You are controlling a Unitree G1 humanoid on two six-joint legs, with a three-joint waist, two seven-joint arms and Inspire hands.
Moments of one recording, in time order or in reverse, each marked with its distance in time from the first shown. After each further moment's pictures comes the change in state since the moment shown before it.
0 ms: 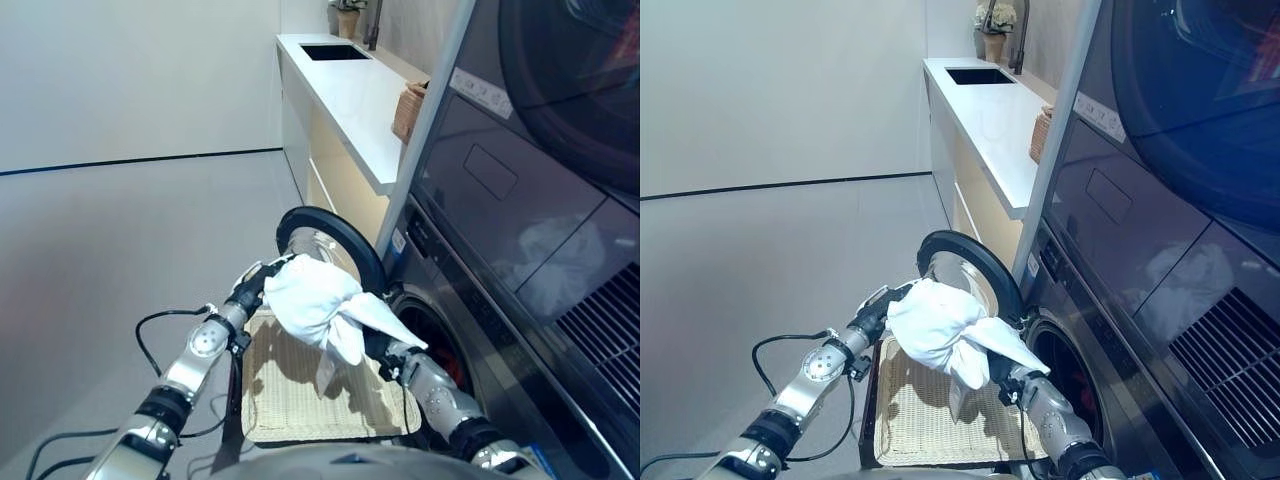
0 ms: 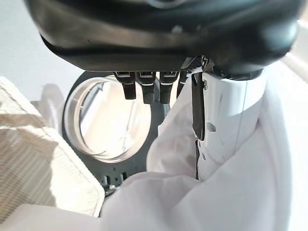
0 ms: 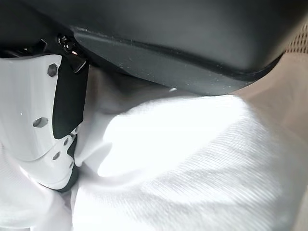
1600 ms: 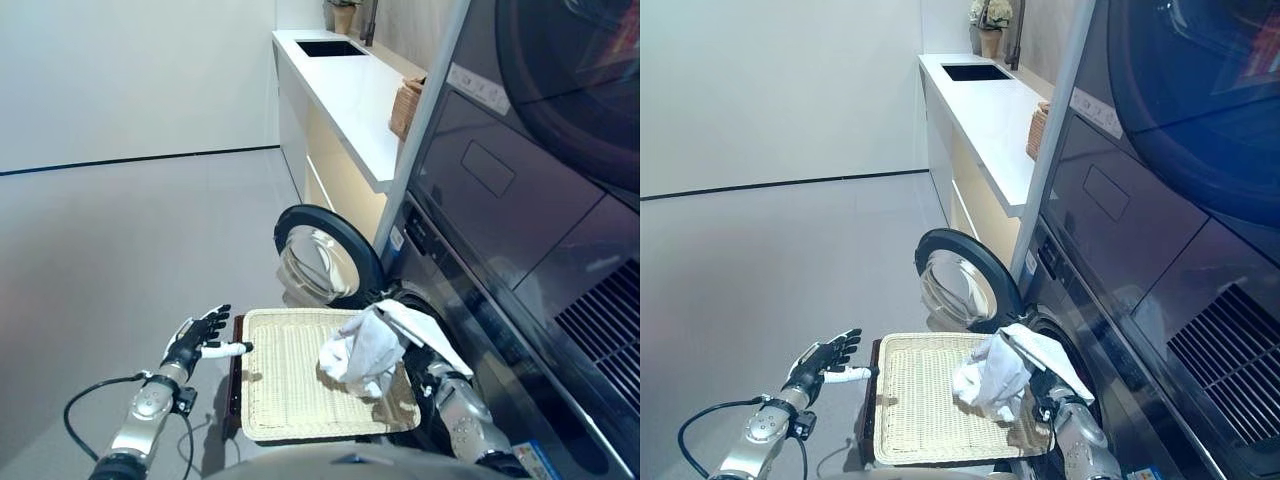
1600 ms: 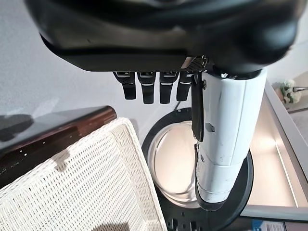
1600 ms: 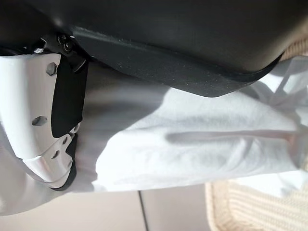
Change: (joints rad) left arm 0.263 0.055 0.255 0.084 0.015 -0.007 0.049; right arm 0.182 -0.016 -0.226 -0.054 -0.169 -0.104 -0.107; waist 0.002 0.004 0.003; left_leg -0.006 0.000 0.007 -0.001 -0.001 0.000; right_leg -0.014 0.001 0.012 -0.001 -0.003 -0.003
